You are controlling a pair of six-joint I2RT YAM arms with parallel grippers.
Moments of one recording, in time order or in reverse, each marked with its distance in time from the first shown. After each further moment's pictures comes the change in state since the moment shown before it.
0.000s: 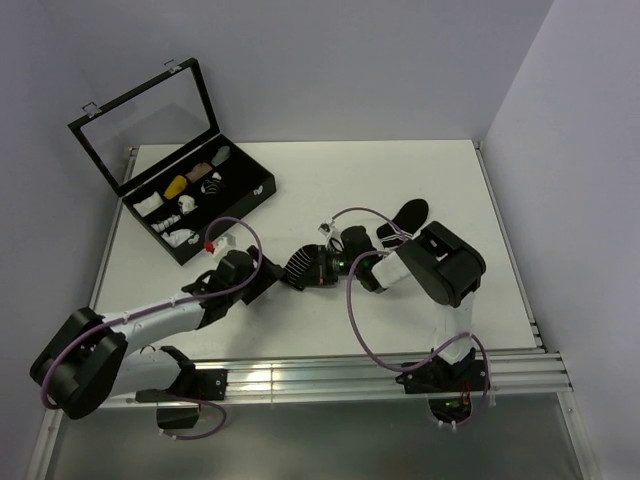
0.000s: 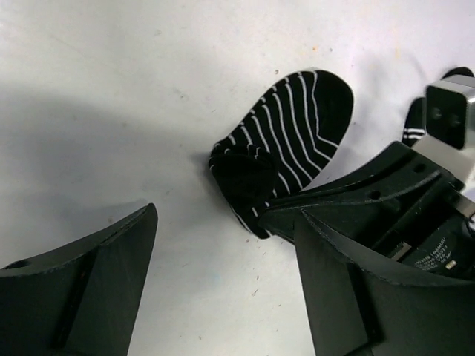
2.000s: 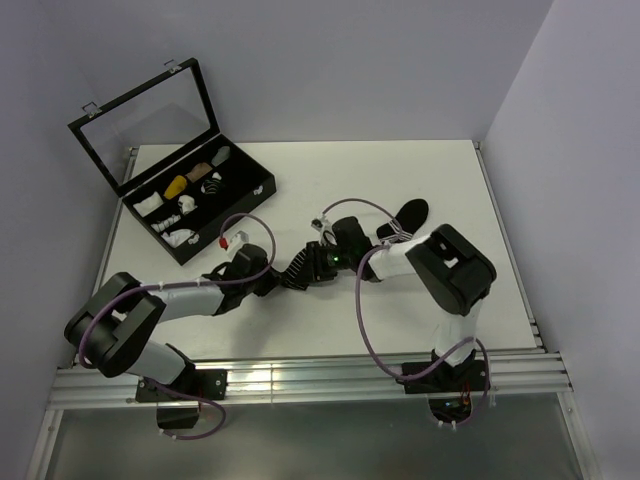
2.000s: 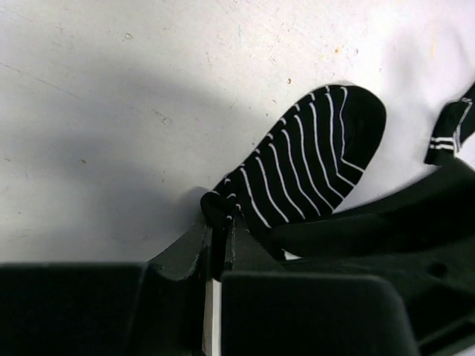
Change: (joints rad) left arm 0.000 0.262 0.063 0.155 0.040 -0.011; right arm 0.011 -0.039 0.134 -0.312 -0.009 -0.122
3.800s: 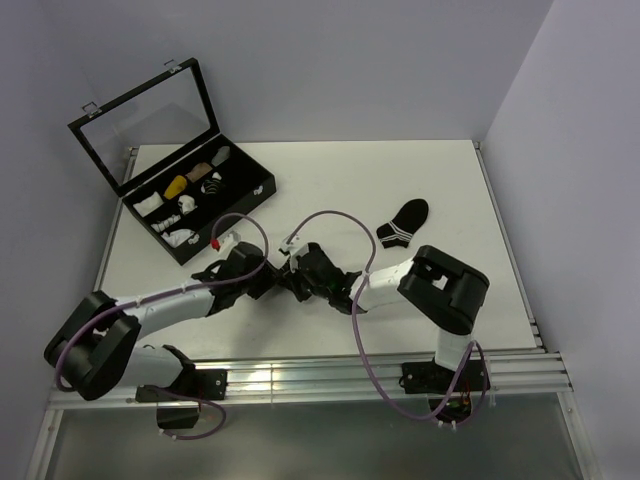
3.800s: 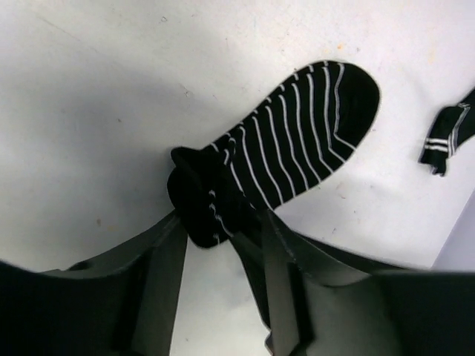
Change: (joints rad) left arm -0.002 -0.130 0.053 -0.255 -0.020 -0.036; right arm 0.350 -0.083 -0.054 0.061 0.755 -0.399
